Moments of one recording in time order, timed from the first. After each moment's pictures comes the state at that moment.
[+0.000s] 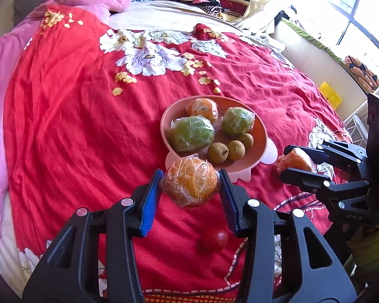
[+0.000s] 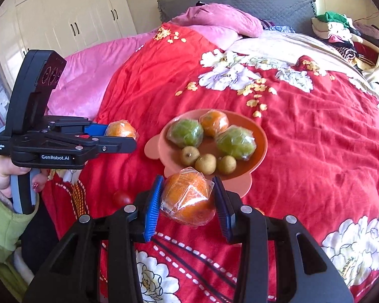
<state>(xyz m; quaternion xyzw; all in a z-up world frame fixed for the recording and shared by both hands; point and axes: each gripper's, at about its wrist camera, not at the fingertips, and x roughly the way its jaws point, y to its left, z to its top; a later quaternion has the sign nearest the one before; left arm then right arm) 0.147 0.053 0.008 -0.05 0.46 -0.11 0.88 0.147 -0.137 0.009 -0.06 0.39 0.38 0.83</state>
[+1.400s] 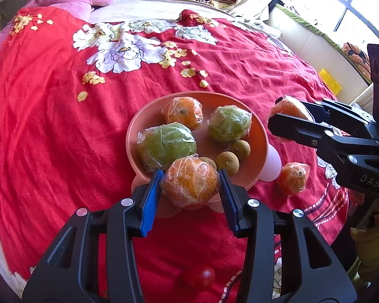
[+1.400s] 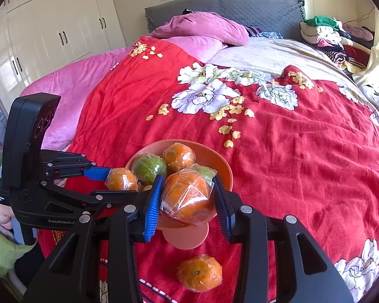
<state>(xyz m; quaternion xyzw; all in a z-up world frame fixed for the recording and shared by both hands) 0.188 0.018 -0.019 -0.02 0.49 -0.13 0.86 0.206 -0.142 0.012 -0.05 0.38 0.35 0.85</state>
